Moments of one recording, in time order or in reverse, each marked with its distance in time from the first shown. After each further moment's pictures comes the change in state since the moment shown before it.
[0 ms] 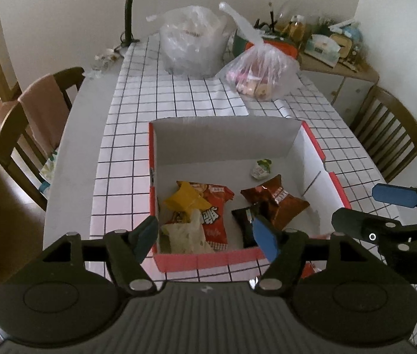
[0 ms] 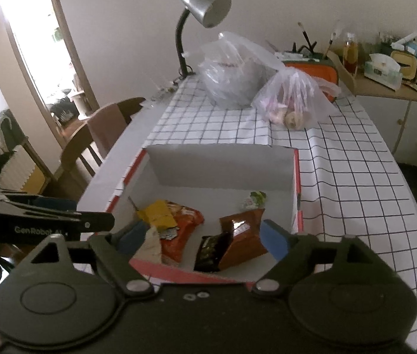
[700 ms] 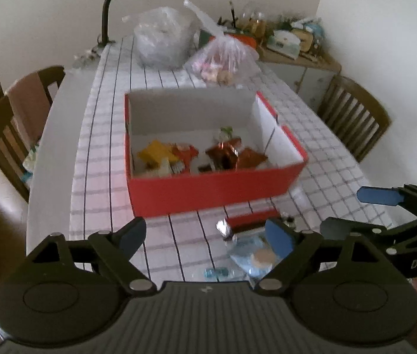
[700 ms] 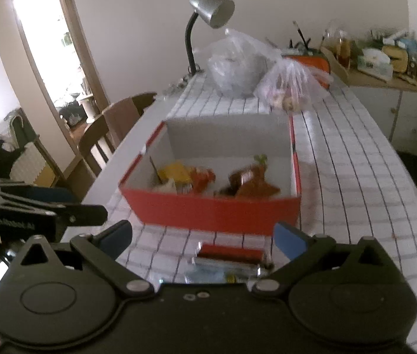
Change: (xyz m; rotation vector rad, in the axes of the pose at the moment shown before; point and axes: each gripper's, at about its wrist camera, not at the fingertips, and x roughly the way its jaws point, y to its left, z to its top) left arm -0.039 -0.013 -0.090 0.049 -0.024 -0.106; right arm -0.051 0.008 -0.089 0.008 -0.011 0.008
